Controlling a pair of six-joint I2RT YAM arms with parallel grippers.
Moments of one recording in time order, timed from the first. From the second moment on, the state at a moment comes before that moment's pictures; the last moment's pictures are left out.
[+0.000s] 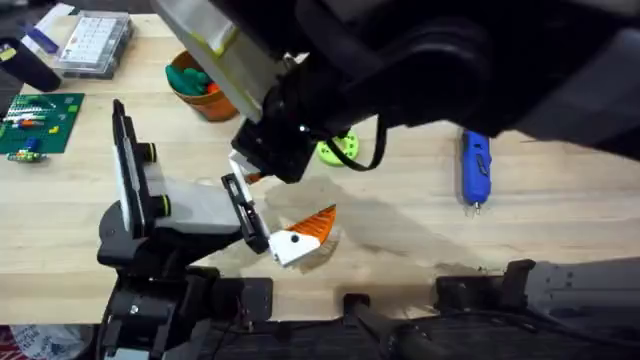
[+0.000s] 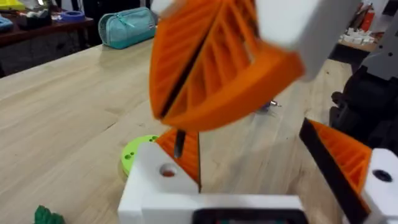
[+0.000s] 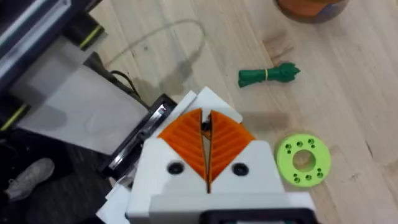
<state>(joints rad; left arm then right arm) -0.09 0.00 0.01 -0.10 1.01 -0.03 1.06 1.60 1.61 -0.93 -0.11 -0.03</state>
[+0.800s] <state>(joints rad) -0.09 0.00 0.01 -0.10 1.01 -0.03 1.06 1.64 1.61 -0.93 -0.11 -0.03</state>
